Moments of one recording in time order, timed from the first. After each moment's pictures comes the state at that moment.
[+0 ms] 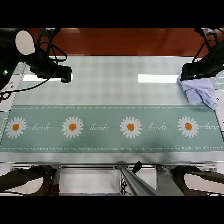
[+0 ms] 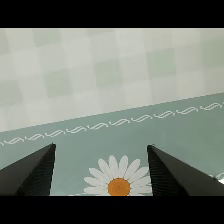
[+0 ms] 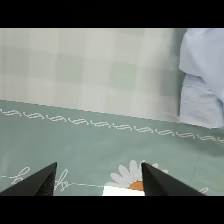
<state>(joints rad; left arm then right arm) -0.31 -1.35 1.54 1.65 -1.41 -1.67 0.00 -1.41 1.65 -1.58 1.58 1.47</state>
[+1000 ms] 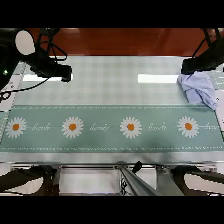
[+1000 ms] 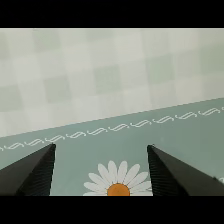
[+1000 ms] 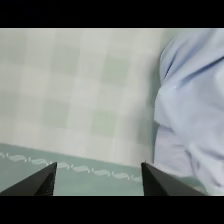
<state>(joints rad) -0.31 -1.35 1.54 1.65 -1.39 -1.67 0.00 -1.41 1.65 -1.61 1.40 1.38</state>
